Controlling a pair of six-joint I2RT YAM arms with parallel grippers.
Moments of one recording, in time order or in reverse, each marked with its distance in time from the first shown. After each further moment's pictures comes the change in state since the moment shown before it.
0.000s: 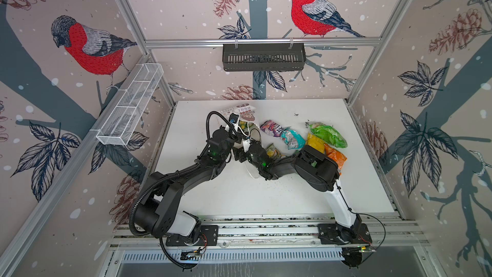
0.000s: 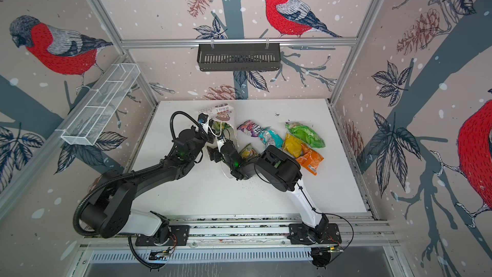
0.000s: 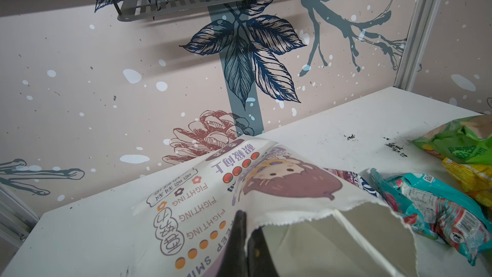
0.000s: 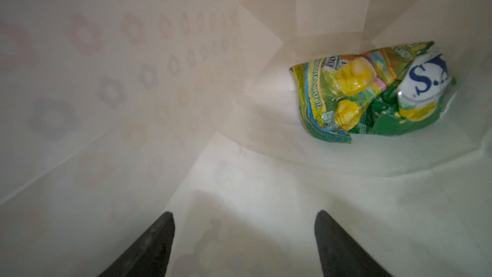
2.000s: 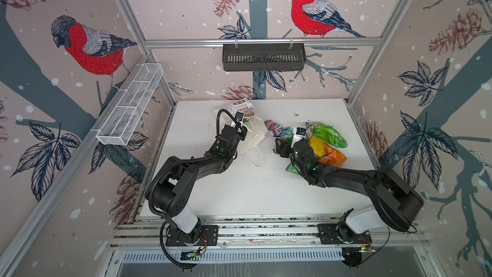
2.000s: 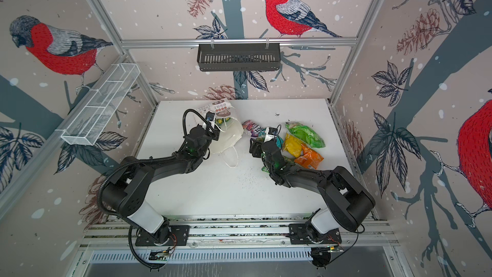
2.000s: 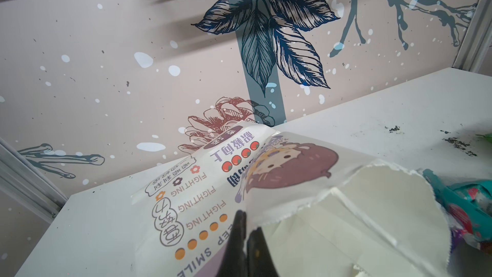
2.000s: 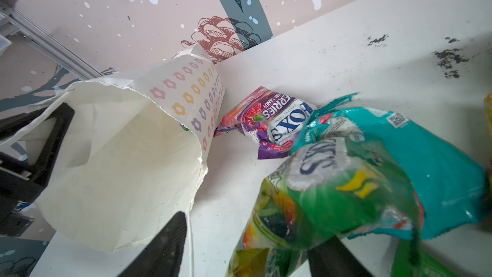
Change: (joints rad) left arm -0.023 0.196 0.079 0.081 -0.159 0.032; right arm -0.221 -0.800 -0.617 -0.250 0.049 0.396
